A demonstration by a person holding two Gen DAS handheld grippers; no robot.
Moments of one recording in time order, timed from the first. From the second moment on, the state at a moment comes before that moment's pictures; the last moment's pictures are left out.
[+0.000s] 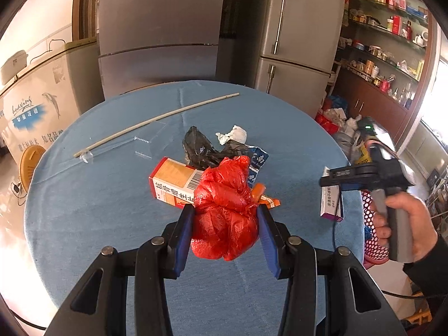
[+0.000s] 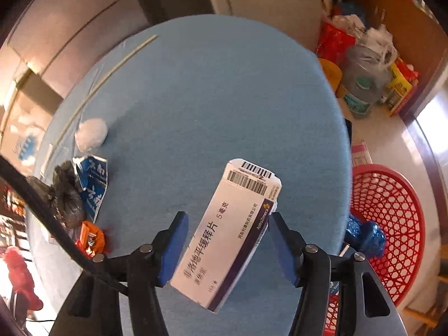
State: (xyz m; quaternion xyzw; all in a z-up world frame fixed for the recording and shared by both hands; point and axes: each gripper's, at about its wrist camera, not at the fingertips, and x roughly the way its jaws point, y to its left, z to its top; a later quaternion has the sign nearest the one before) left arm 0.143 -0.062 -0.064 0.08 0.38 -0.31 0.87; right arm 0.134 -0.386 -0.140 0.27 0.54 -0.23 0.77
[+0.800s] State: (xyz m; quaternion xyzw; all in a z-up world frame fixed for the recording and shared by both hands) left arm 0.132 -0.103 -0.046 0.08 0.38 -0.32 0.87; right arm 0.100 -0.364 -0.105 0.23 0.42 -0.13 0.87
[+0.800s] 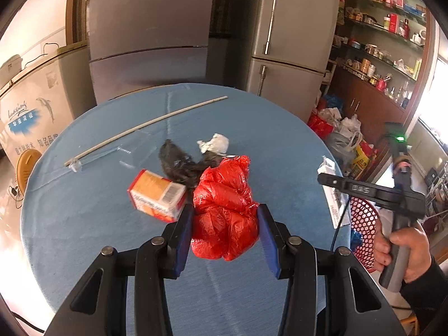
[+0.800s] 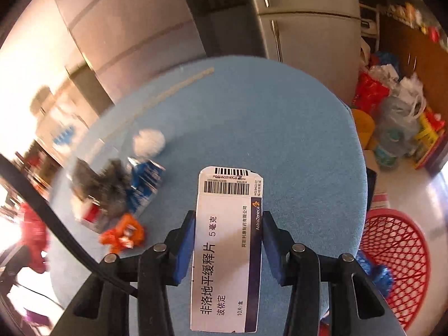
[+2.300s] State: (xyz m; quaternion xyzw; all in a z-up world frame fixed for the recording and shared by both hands) left arm 0.014 -0.350 -0.069 0.22 0.41 -0.54 0.70; right arm -0.114 -0.511 -0.085 0.36 0.28 -0.26 0.85
